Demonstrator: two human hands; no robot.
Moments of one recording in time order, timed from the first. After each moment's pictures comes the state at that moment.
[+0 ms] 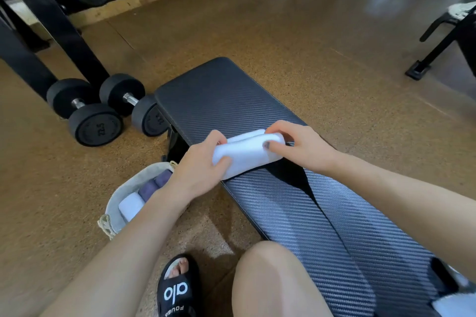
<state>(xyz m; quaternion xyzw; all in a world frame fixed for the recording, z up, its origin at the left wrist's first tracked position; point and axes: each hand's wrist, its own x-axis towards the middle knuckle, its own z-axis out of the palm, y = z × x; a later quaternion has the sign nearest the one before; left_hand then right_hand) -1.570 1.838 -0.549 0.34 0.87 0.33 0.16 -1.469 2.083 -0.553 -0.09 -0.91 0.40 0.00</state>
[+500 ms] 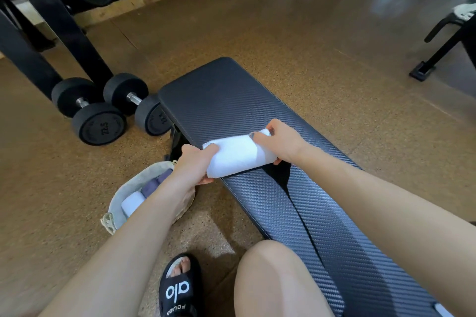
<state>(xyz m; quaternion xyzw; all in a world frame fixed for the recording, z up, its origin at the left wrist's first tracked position) -1.587 1.842 -0.568 -0.07 0.81 0.50 0.31 -1.513 2.048 -0.553 -0.28 -0.86 0.40 -0.10</state>
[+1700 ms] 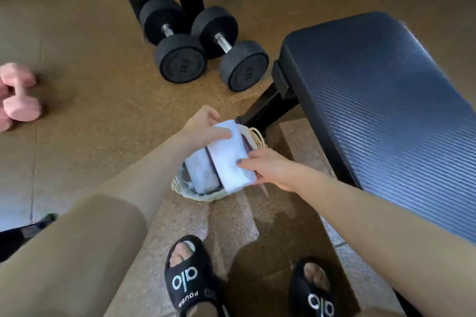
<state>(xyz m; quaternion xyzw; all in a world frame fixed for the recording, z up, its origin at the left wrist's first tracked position) -1.722 1.656 -0.686 -0.02 0.86 0.43 0.27 -1.631 1.837 -0.711 -0.17 -0.69 0.60 -0.37</state>
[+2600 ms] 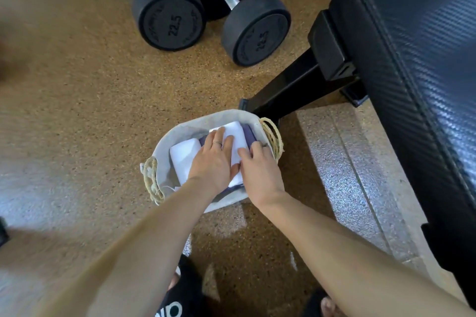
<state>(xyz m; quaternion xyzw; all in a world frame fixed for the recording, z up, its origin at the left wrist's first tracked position) -1.704 1.671 -0.878 0.16 0.96 0.03 0.24 -1.657 1.798 -0.878 0.02 -0.99 0.12 -0.11</state>
